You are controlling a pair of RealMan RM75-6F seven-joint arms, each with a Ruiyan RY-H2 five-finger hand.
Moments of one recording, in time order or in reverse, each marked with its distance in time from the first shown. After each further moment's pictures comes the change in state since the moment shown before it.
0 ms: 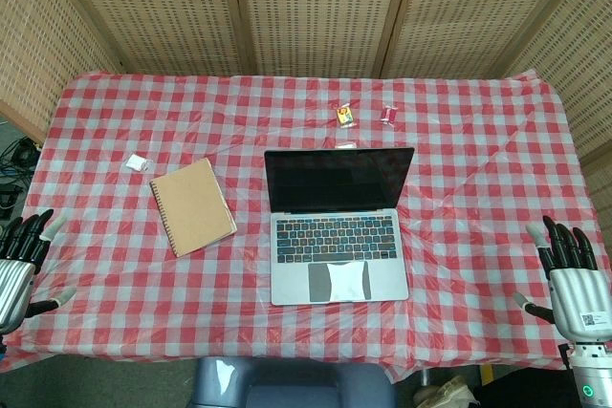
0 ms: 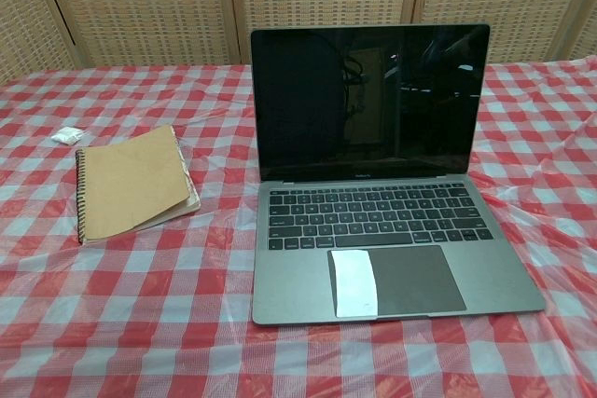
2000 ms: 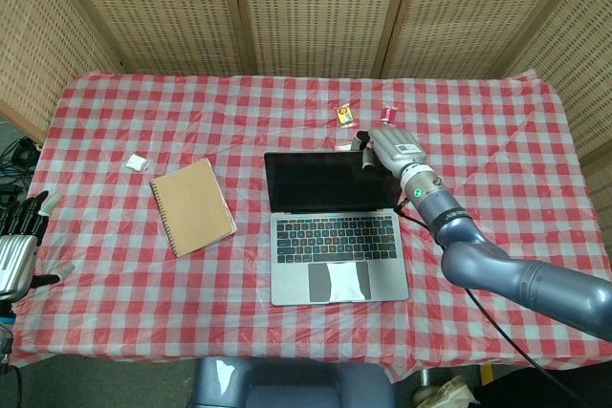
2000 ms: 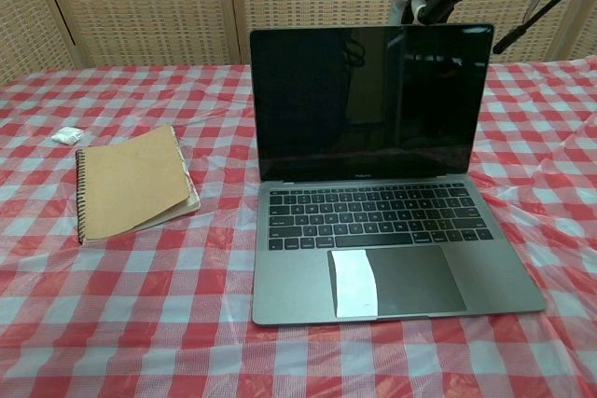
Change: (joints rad) left arm -0.080 -0.067 -0.080 0.090 -0.200 -0.156 0.010; right arm 1.113 -0.048 0.172 0.089 1.115 -0.925 -0.108
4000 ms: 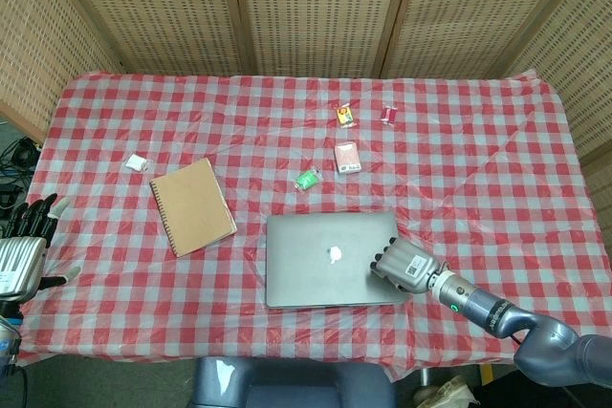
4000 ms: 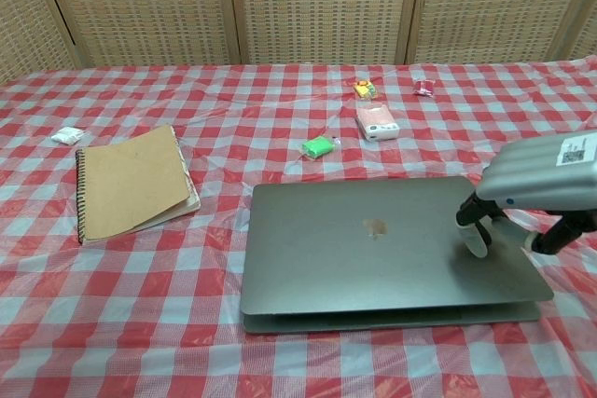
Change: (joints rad) left arm -0.007 -0.024 0.011 0.004 0.004 -0.002 0.044; right arm -0.343 -0.028 -0.330 -0.026 -1.228 0.078 0.147
